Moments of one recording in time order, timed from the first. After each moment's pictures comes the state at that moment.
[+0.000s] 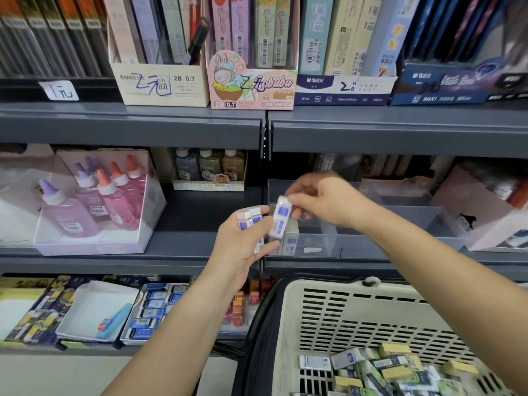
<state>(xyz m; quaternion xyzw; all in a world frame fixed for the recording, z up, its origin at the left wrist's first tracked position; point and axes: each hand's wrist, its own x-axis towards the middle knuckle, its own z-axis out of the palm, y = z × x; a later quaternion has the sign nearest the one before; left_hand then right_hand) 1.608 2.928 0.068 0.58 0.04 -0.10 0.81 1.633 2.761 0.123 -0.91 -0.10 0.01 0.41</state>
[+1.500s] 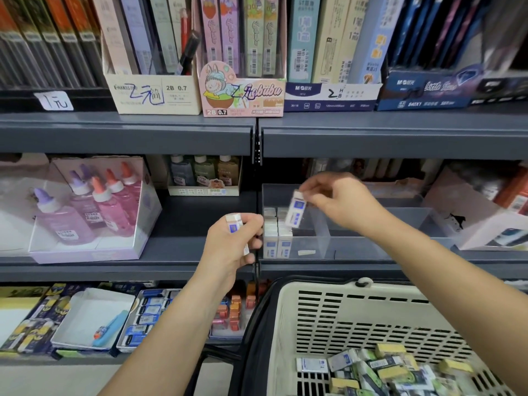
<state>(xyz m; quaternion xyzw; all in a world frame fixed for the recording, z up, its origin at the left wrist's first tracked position) 1.607 2.931 0.075 0.63 0.05 -0.09 0.77 1.621 2.737 0.124 -0.93 -0.06 -0.11 0.33</state>
